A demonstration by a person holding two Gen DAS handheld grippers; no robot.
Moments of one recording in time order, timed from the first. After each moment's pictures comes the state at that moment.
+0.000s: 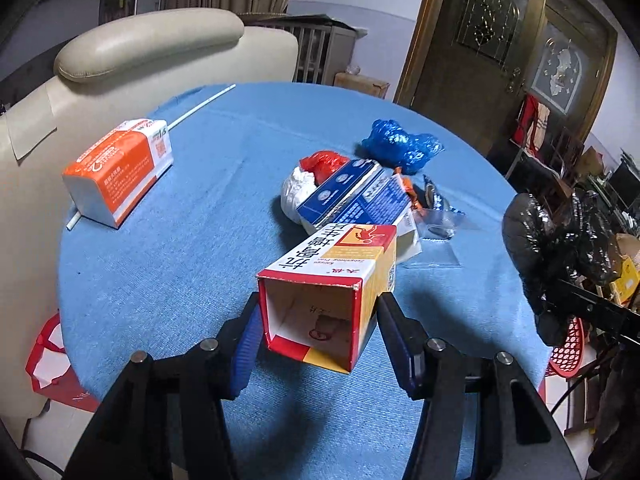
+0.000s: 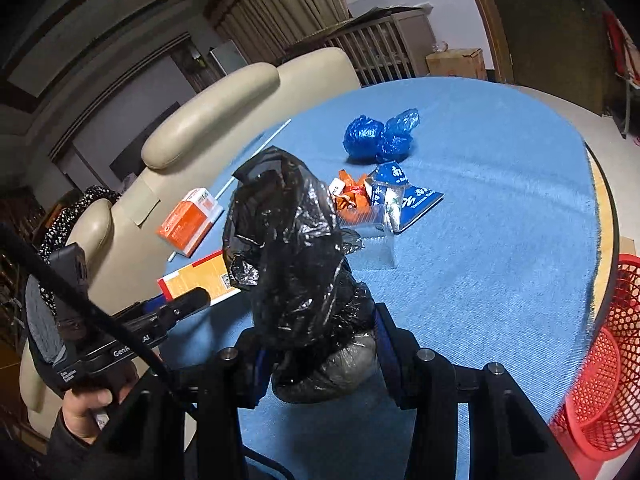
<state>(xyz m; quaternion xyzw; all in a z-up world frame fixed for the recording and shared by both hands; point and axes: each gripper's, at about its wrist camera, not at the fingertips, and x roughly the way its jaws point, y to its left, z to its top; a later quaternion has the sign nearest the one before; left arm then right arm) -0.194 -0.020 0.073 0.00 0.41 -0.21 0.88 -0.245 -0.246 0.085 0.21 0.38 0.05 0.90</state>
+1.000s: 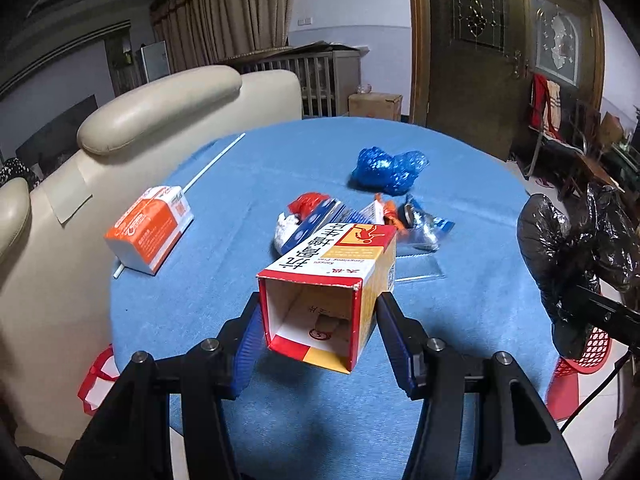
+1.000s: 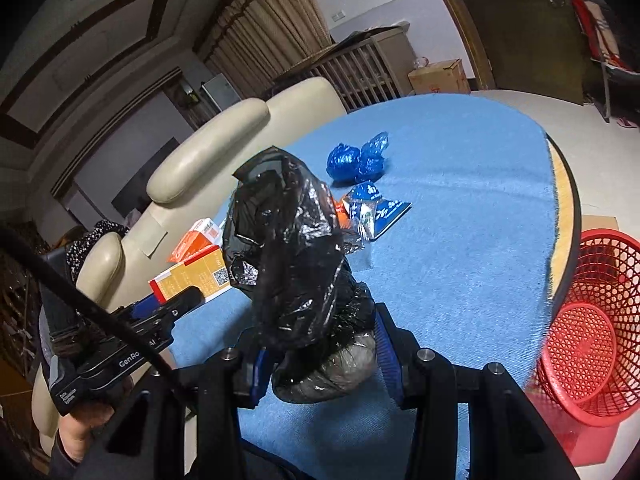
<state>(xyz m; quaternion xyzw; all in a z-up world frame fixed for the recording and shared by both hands) -0.240 -0.074 0.118 0.09 0.35 -0.15 0.92 -0.301 -0.270 0.100 0.25 0.33 0.03 0.91</state>
